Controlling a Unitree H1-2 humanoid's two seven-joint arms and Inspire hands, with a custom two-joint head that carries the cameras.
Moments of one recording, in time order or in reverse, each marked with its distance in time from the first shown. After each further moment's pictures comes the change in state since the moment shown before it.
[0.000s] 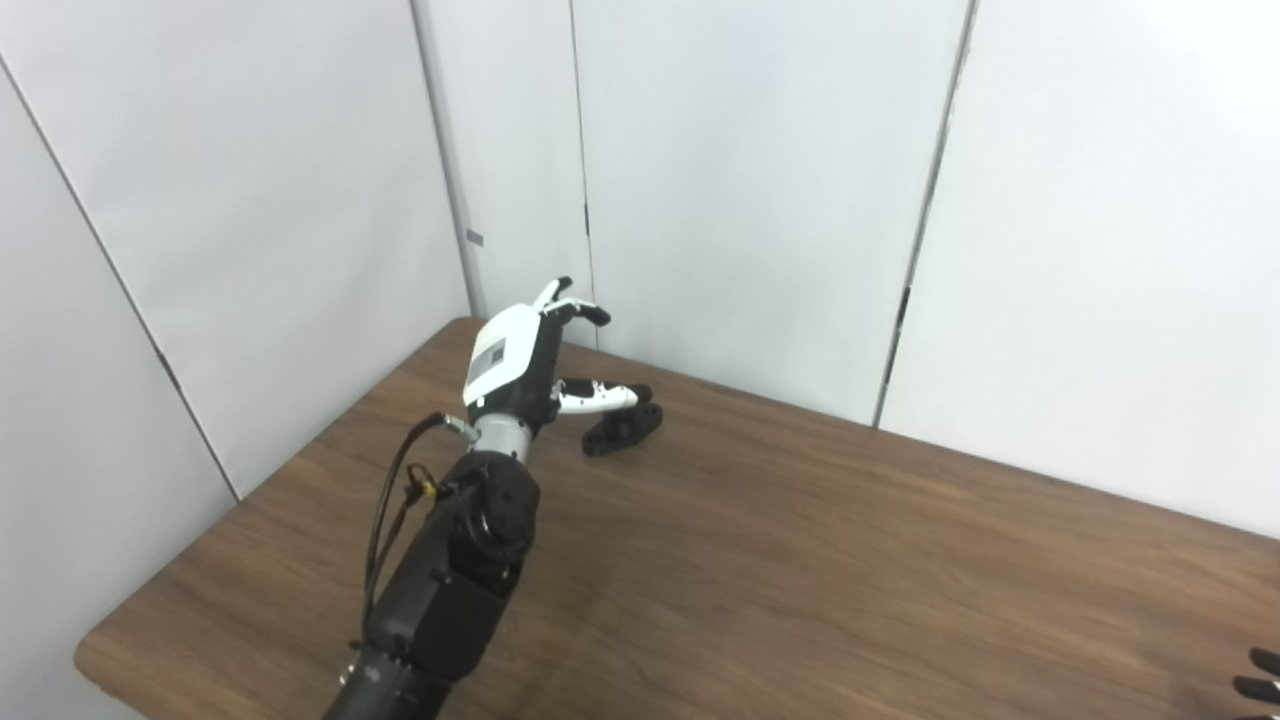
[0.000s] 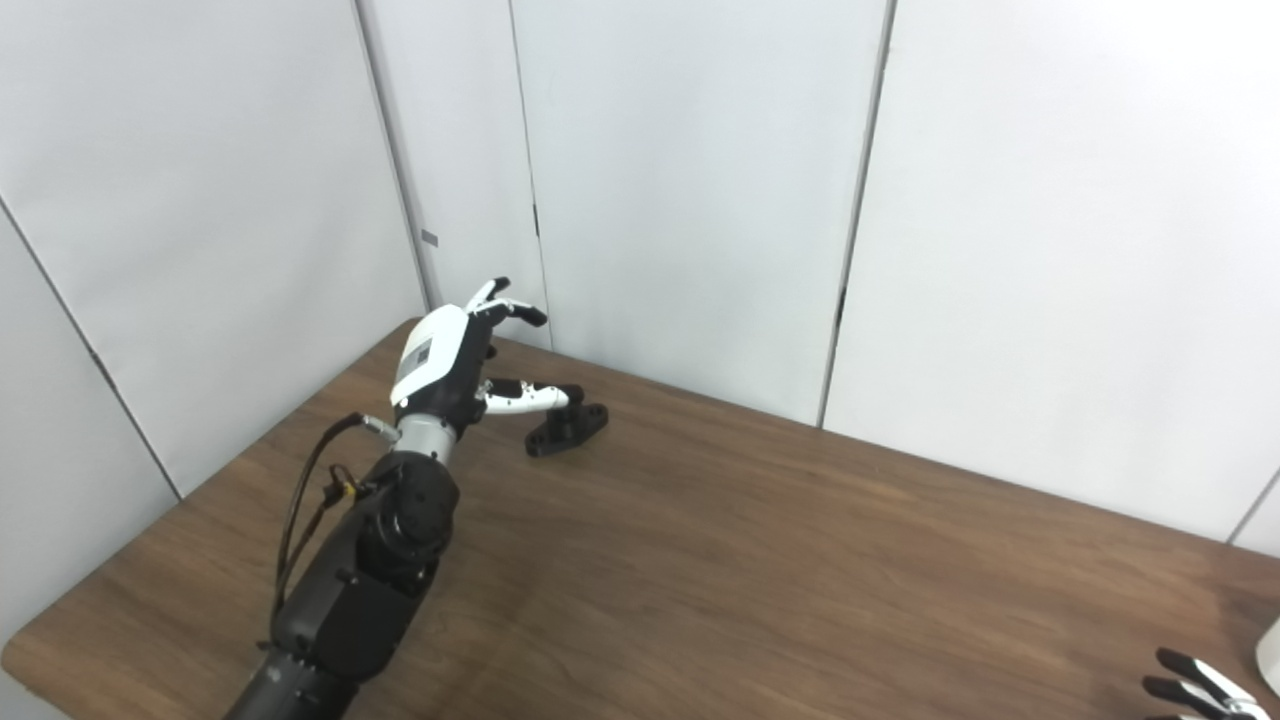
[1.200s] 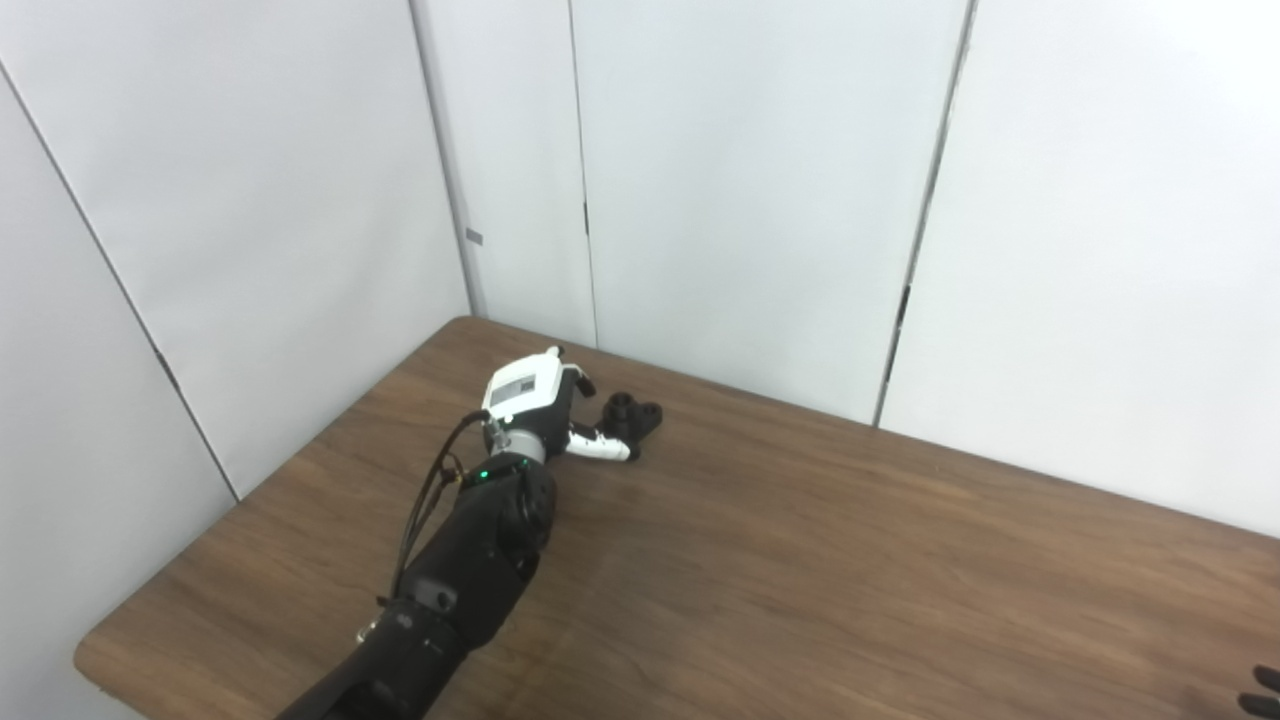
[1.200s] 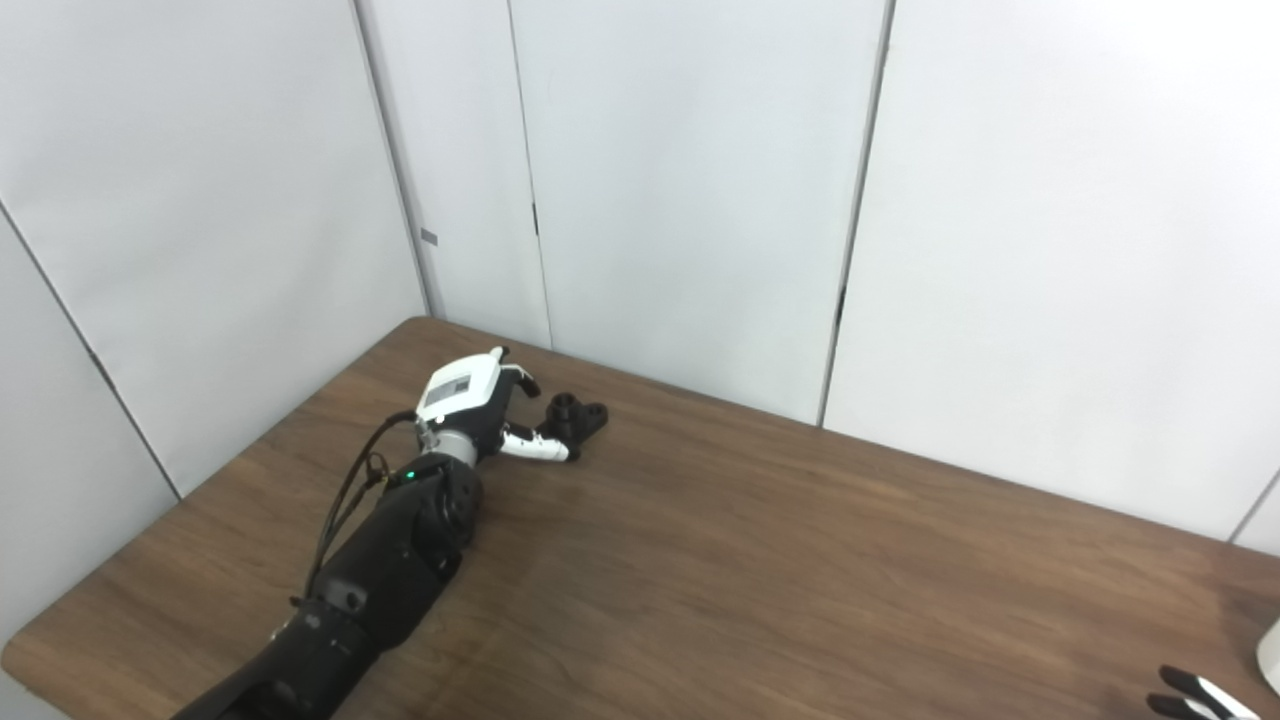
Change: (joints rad) left arm -0.090 0.047 -0.147 0.300 0.150 0.086 -0.101; right arm 0.032 -0.008 -0.008 -0.035 -0.003 0.017 0.027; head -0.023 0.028
